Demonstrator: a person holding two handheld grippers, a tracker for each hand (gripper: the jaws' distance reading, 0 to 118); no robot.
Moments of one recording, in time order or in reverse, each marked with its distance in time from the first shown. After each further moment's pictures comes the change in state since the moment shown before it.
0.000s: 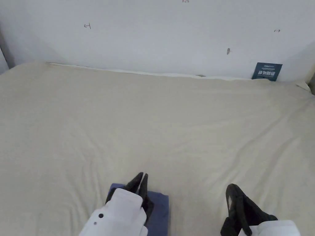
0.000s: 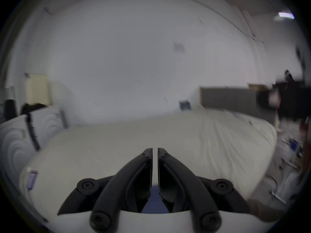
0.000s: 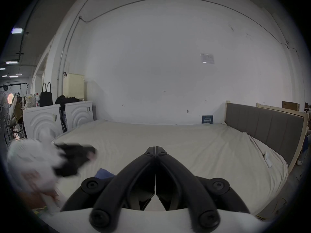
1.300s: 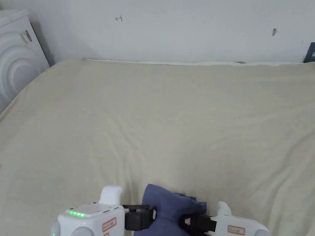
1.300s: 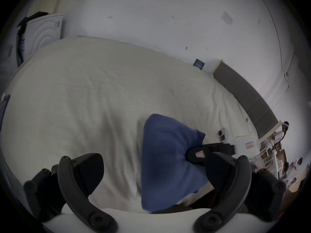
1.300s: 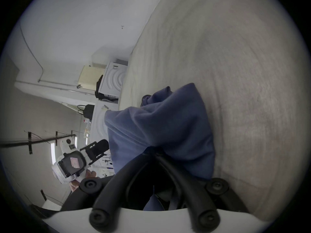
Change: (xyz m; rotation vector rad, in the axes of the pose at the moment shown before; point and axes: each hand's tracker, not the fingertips) left arm -0.116 -0.123 -0.116 -0.743 -0.216 0.409; right arm 0.006 -0.224 -0.235 -0.934 0.684 -0.889
